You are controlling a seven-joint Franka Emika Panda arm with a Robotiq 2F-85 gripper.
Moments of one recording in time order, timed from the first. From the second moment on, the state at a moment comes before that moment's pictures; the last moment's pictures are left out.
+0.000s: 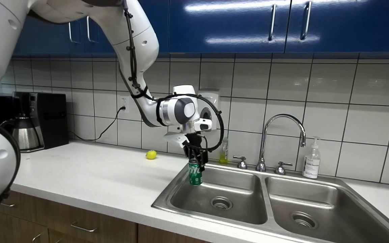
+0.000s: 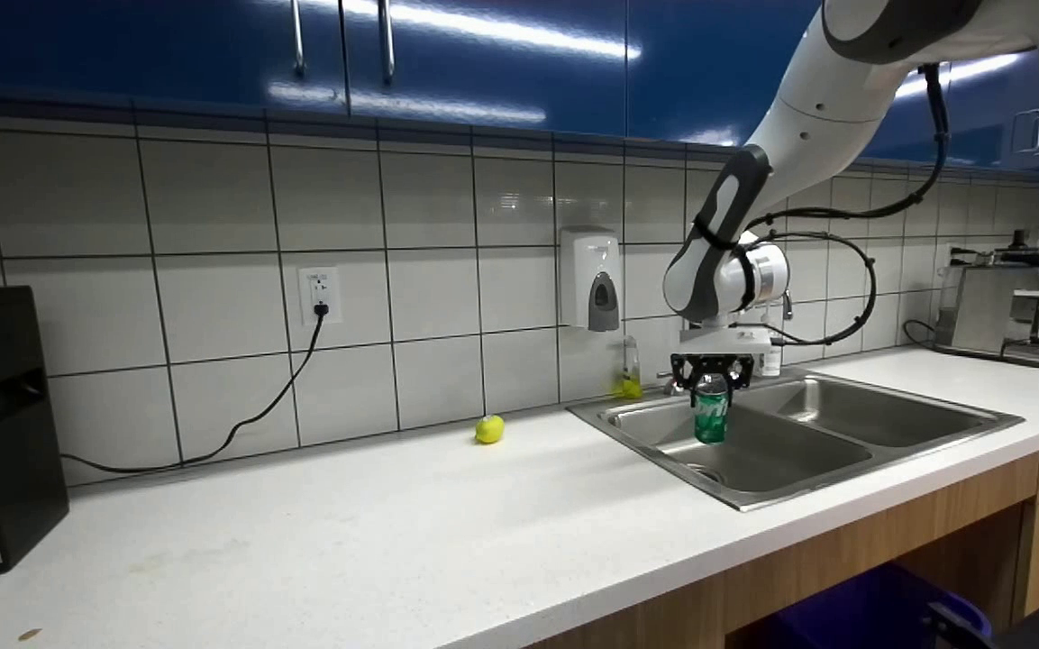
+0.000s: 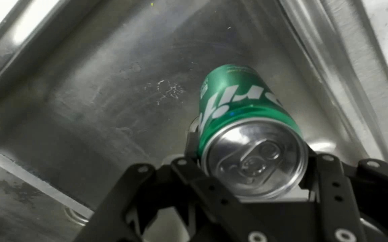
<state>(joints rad) 0.00 0.36 -0.27 -2.09 -0.10 2.67 0.43</state>
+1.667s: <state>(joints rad) -0.09 0.76 -0.28 -1.84 0.06 2.69 0.42</state>
